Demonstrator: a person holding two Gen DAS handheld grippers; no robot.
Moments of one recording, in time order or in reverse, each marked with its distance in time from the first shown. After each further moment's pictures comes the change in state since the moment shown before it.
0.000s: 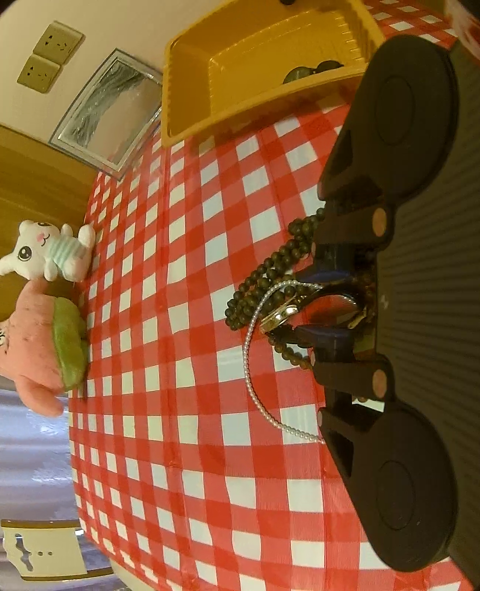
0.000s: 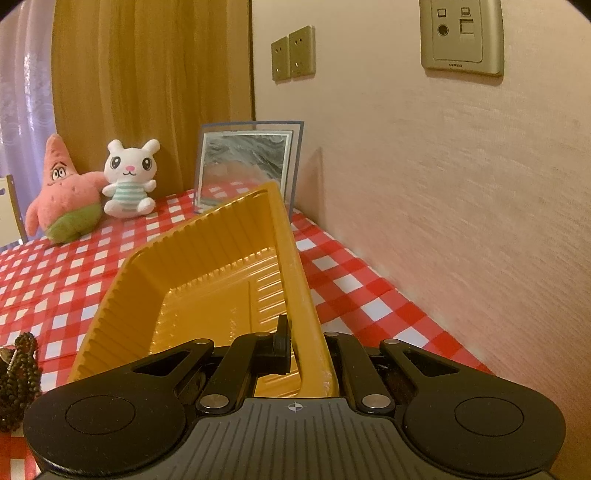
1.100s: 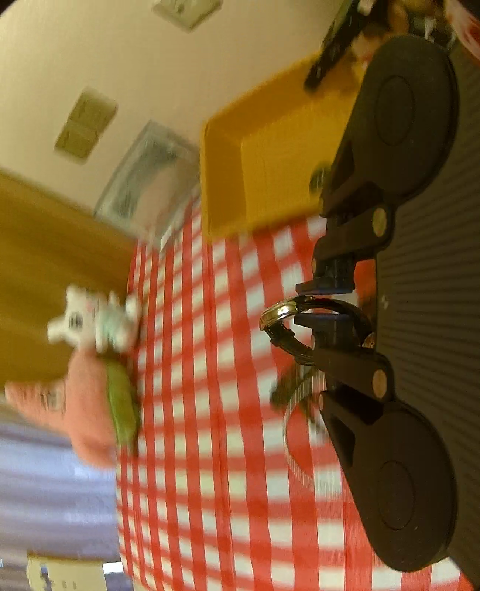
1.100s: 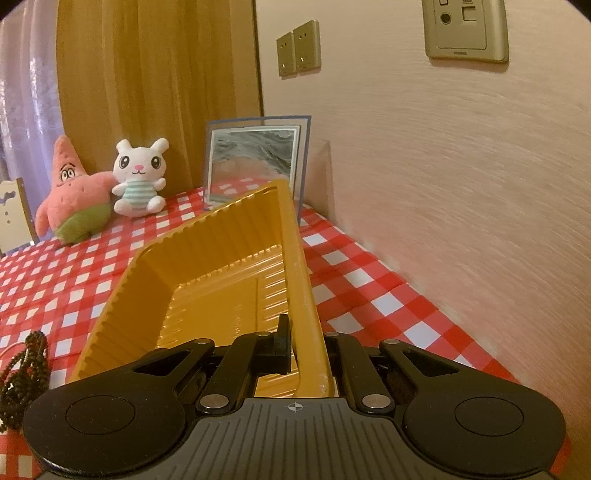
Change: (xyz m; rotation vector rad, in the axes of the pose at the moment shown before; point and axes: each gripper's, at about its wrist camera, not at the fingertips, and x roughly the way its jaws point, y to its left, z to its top) left arm -0.060 -0.053 0.011 0.037 -0.110 -0.193; right arm -0.001 -0.003 -0.003 0.008 0.009 0.049
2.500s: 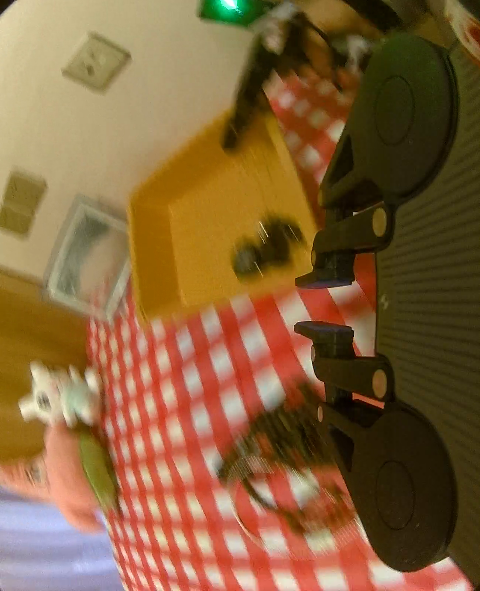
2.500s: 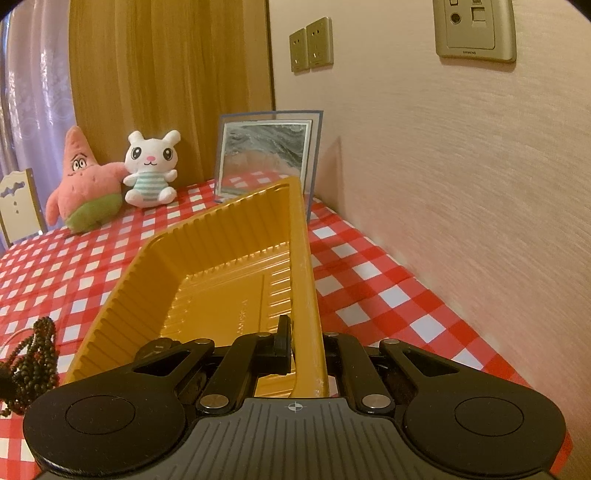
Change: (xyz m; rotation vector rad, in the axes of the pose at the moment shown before) left arm -0.006 -0.060 -0.063 0.125 0.099 -0.004; right arm -0.004 0.003 -0.005 -0.023 0.015 0.021
